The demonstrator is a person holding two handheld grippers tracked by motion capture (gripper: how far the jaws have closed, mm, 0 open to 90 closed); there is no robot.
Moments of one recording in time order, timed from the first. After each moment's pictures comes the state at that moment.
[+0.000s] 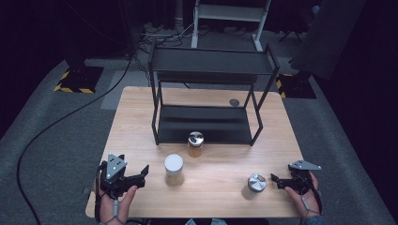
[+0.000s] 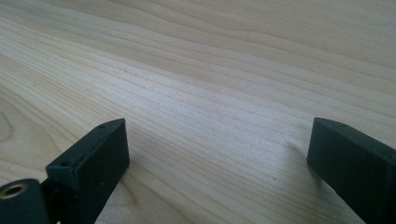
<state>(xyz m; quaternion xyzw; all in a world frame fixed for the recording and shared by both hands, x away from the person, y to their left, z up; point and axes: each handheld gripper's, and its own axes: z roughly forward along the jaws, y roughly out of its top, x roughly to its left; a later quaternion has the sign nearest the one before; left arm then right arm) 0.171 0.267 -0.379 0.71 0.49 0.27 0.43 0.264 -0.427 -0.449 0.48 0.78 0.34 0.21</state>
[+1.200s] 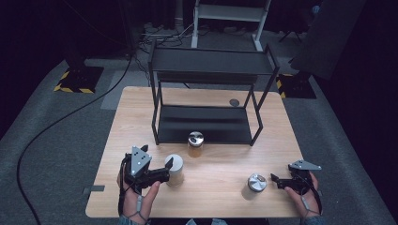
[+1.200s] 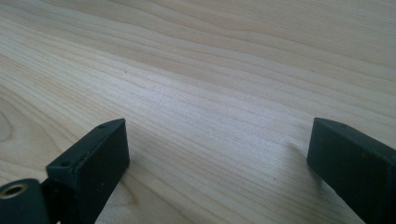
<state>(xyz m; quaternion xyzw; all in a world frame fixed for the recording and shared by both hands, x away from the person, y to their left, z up) 0.178 0.211 -0.362 0.70 0.45 0.28 0.48 0.264 -0.427 -0.449 0.48 0.78 0.34 0.21</state>
